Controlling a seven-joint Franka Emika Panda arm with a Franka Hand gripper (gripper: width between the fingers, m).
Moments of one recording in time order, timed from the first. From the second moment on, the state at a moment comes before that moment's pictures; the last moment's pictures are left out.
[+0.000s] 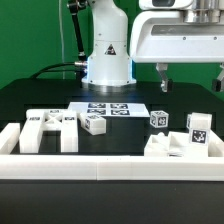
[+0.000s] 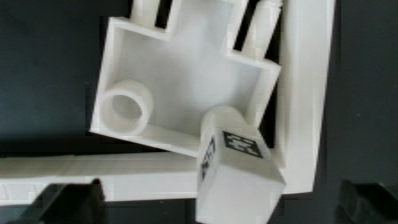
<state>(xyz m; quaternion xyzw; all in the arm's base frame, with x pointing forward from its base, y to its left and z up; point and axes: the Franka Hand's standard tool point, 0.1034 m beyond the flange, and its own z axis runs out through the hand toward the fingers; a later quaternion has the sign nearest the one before) 0.603 0.093 0.119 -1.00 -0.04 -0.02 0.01</state>
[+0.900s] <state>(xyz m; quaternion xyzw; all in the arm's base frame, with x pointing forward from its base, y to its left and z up) 0.572 0.052 0.103 -0.99 -0.14 -0.01 0.01</state>
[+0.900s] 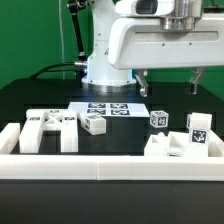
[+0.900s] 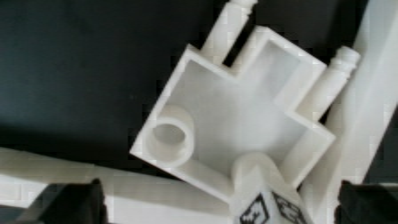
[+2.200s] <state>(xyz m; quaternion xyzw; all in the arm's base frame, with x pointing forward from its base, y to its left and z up) 0.529 0.000 0.081 -0.98 -0.22 0.01 0.00</state>
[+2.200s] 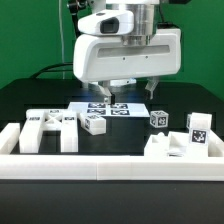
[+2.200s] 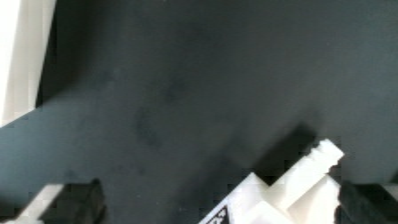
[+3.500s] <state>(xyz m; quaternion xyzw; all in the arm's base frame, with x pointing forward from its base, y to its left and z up) 0.501 -0.036 0.063 -0.97 -0.19 0.17 0.00</state>
